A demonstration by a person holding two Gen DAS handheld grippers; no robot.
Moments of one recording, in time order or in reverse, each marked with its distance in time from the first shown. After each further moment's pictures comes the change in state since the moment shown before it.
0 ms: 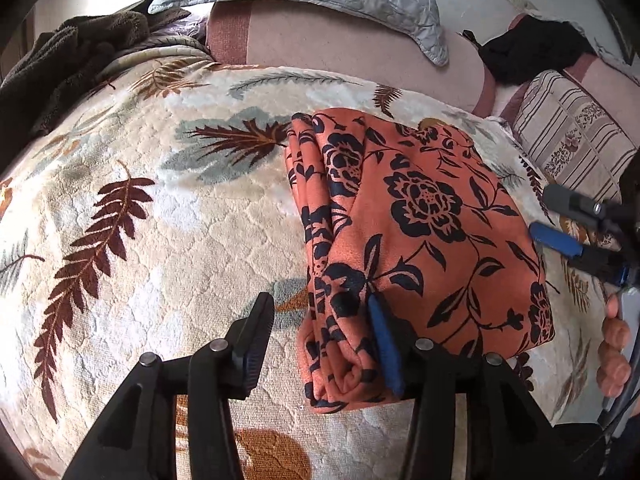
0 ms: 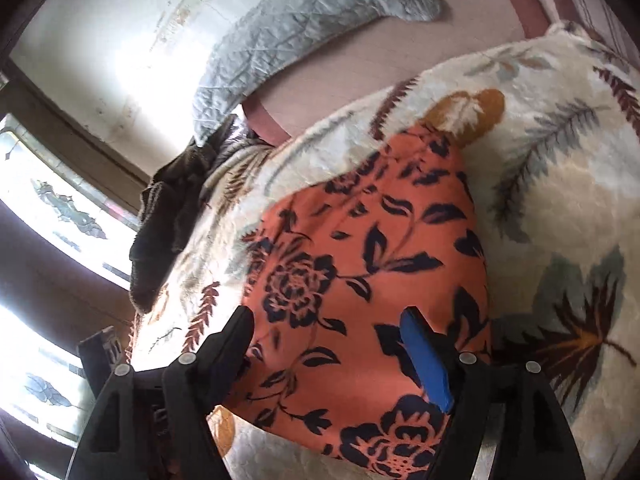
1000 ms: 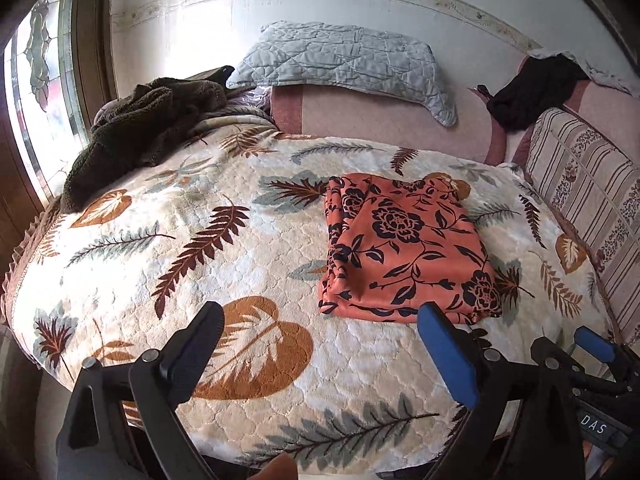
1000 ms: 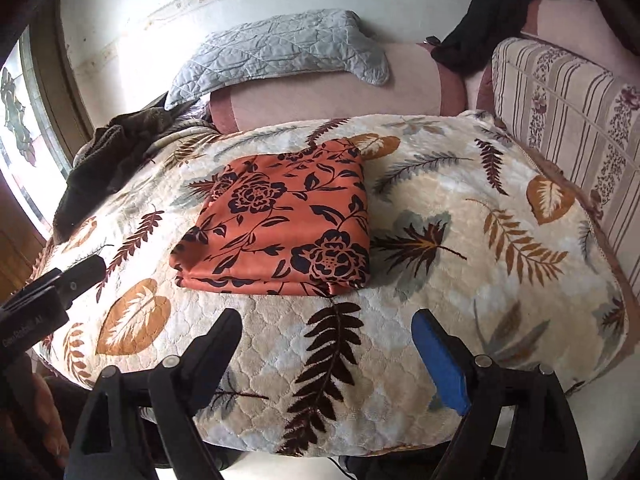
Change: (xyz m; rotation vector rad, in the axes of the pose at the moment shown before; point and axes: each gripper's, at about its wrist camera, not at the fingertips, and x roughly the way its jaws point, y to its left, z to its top) left arm -0.161 -0.052 -0.070 -0.049 -0.235 0.220; right arm -0.132 0.095 -0.149 -0.222 -0.125 -0.517
